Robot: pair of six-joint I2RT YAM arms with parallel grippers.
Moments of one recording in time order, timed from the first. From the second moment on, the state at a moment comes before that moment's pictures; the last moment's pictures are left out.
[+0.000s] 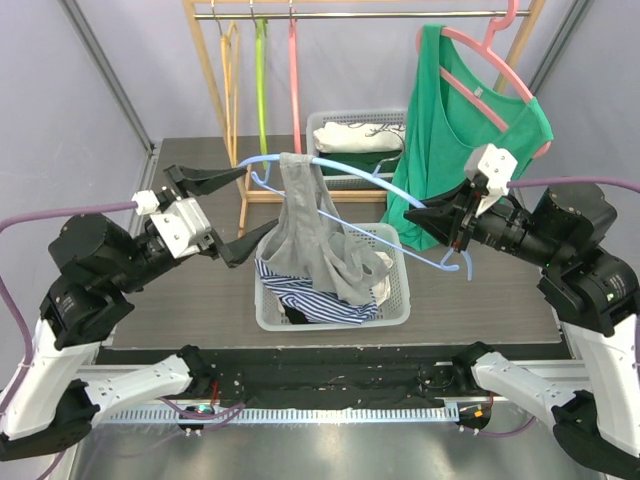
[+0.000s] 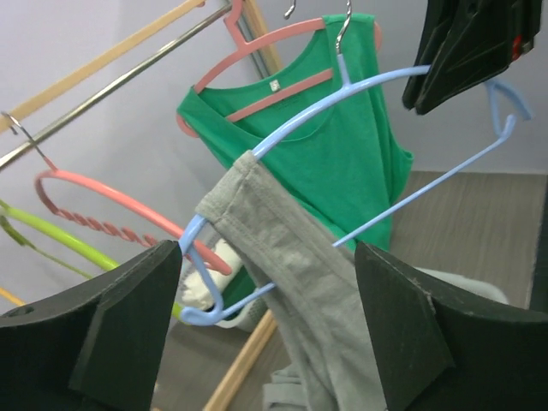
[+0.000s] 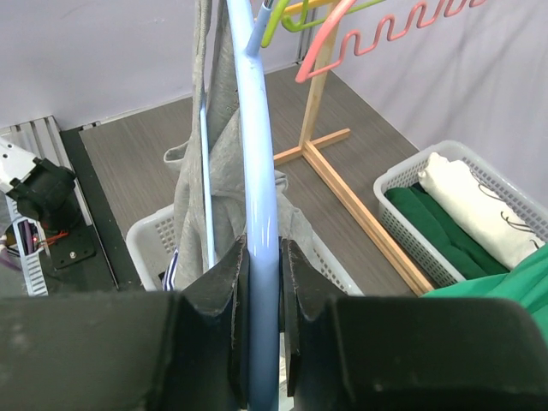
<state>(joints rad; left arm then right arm) -0.87 0.86 1.52 -0.47 0.17 0.41 0.49 0.91 1.59 -0.77 -0.49 -0.15</state>
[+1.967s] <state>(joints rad) -0.74 0.94 1.55 -0.36 0.08 0.14 0.49 0.71 1.55 -0.88 -0.41 -0.16</state>
